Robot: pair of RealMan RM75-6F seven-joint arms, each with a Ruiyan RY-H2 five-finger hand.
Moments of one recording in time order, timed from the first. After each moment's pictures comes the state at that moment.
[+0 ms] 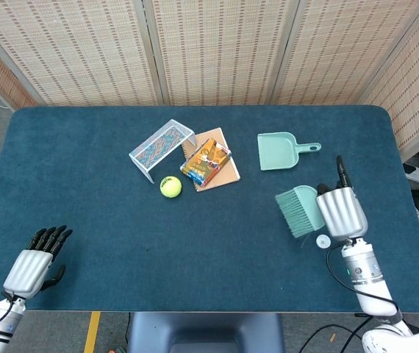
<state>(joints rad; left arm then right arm) -0.21 -1.23 0.05 -1.50 1.55 1.31 0.08 0.55 -1.21 0.03 -1.84 -1.21 1.45 -1.25</state>
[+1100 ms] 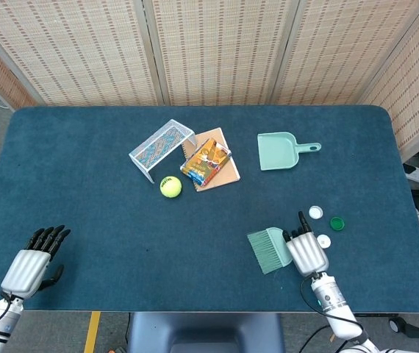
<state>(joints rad) -0.21 -1.22 0.05 -1.49 1.54 1.30 0.07 0.41 -1.59 -0.08 -1.41 -1.29 1.27 -0.97</state>
